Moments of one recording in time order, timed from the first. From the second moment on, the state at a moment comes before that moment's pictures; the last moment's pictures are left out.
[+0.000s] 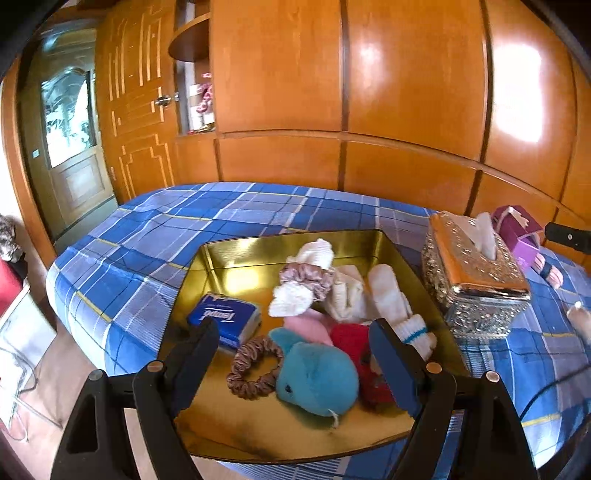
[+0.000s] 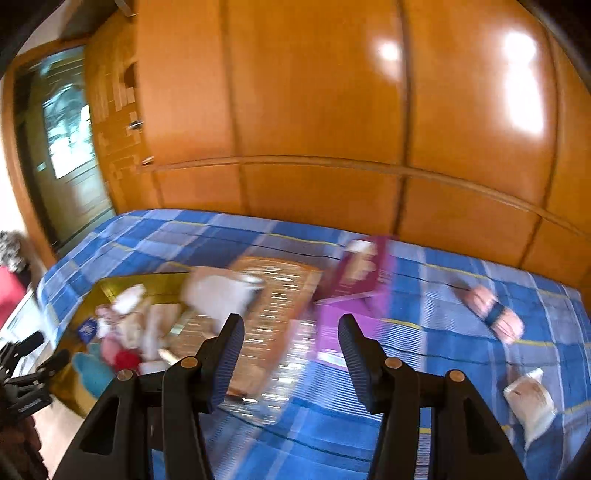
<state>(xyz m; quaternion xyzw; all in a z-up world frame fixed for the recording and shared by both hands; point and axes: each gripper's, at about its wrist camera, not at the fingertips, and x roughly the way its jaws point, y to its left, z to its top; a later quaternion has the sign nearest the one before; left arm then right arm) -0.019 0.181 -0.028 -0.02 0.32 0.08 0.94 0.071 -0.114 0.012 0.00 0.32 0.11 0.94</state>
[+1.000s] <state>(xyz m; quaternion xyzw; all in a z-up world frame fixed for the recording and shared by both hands) 0.001 0.016 -0.008 0.08 0.35 -0.20 0.91 0.117 -0.455 -0.081 0.21 0.52 -0.17 0.81</state>
